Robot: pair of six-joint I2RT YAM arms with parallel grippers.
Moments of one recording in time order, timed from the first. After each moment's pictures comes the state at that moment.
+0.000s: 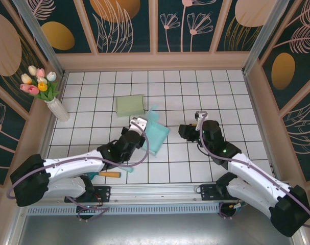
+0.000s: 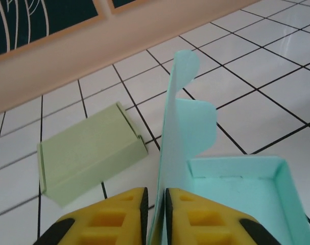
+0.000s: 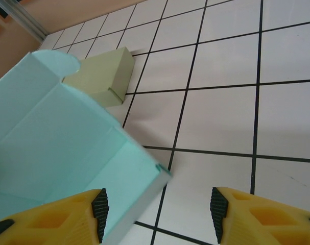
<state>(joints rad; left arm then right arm) -1.02 1.22 0.58 0.21 -0.65 -0.04 0.62 0.86 0.47 -0.08 0.03 0.50</state>
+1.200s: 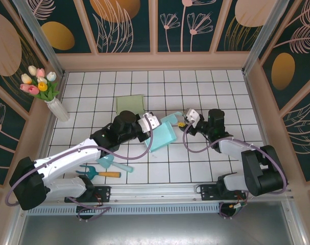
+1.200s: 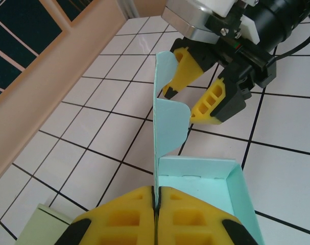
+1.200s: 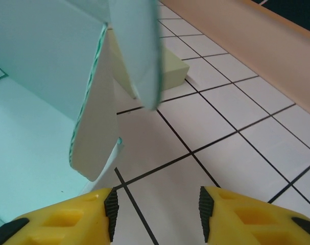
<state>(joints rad) -0.87 1.19 0.82 -0.04 0.05 0.38 0.27 1.33 0.44 0.49 -0.65 -0.54</state>
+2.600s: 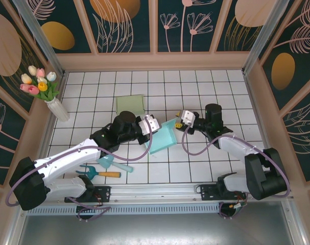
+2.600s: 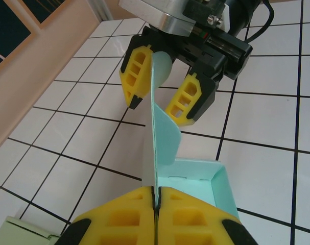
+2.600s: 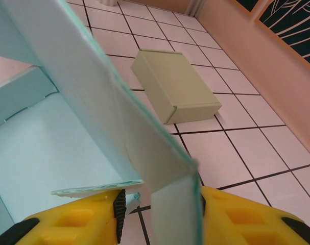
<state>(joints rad) -0.87 1.20 0.81 -0.05 0.16 0.38 0.32 1.29 0.56 0.28 -0.76 -0.75</state>
